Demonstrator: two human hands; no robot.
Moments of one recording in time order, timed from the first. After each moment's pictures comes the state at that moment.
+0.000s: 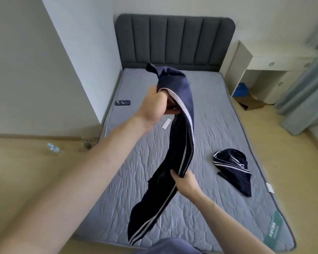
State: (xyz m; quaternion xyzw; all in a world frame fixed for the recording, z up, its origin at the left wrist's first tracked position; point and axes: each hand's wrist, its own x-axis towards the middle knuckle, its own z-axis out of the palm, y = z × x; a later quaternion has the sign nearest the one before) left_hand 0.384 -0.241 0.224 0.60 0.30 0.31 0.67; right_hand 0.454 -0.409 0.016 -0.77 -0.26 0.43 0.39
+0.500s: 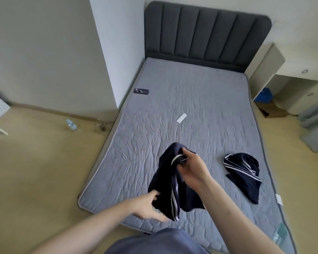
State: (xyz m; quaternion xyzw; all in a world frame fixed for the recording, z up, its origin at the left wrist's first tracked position) left_hand 0.220 -0.359 -0.049 0.73 0.39 -0.26 0.50; right_hand 0.417 -0.376 0.061 -0.50 0.07 0.60 0.61
